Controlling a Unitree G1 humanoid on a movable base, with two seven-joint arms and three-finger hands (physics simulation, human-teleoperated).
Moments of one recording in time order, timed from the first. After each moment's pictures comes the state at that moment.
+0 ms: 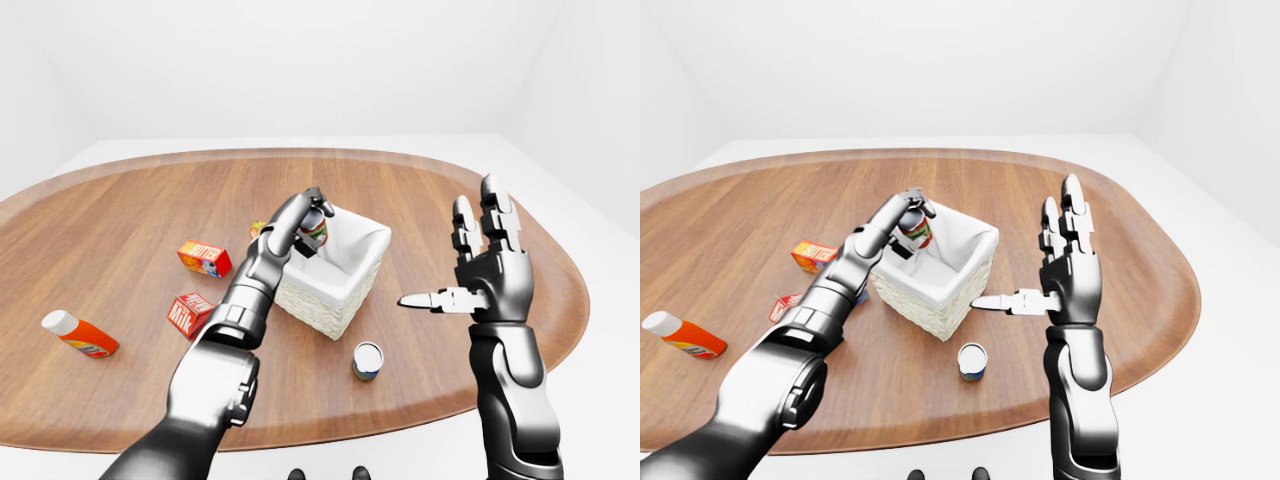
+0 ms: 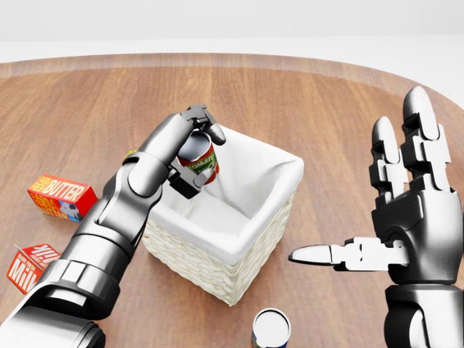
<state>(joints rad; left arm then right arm) -0.99 0.07 -0.03 1.00 0.55 -0.03 -0.09 -0.01 -0.04 -0.11 -0.51 0.18 0.09 0.03</state>
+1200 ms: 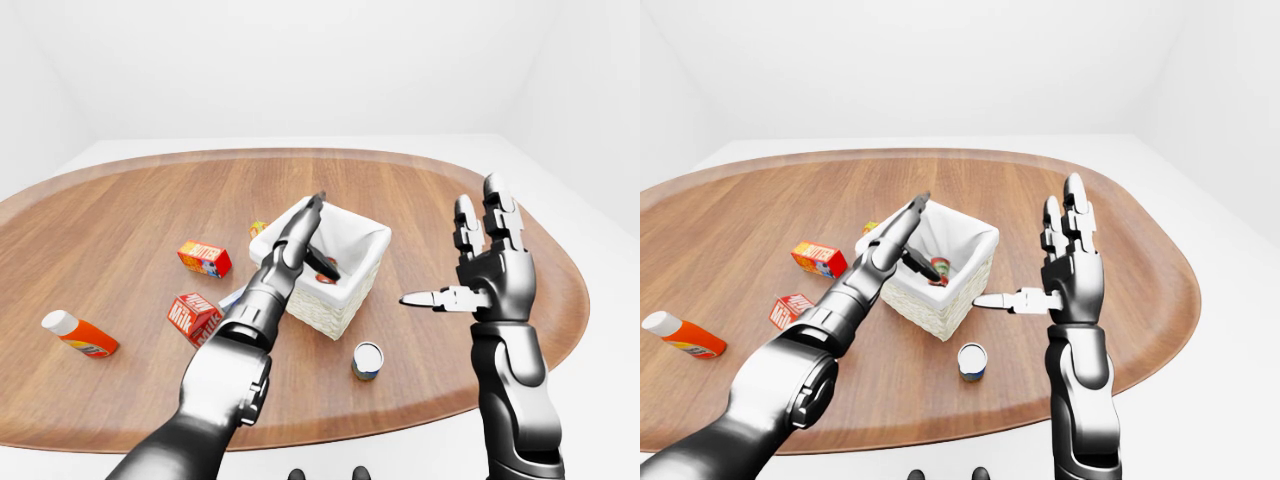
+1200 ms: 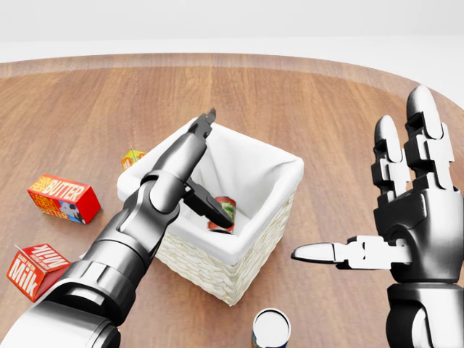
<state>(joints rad) -1.03 0.01 -0.04 1.21 0.58 -0.09 0.03 -0.02 -0.04 -0.12 -0.51 0.20 0.09 0.03</state>
